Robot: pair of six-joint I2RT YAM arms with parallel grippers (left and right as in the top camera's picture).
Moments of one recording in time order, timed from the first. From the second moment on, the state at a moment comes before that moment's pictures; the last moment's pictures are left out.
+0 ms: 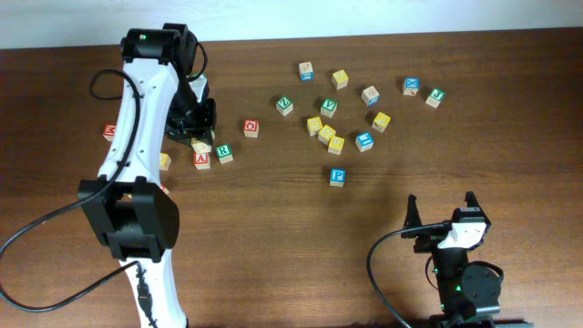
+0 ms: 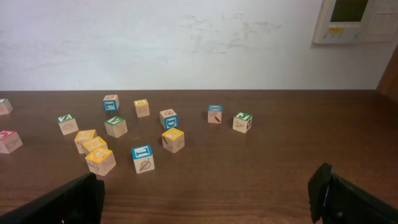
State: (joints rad) left arm -0.11 2.19 2.22 -1.69 0.08 -0.12; right arm 0.05 0.01 0.01 -0.07 0.06 0.02
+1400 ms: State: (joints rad) left arm -0.47 1.83 1.08 -1.03 -0.01 -0.47; right arm 0.05 0.01 0.01 -0.07 0.06 0.02
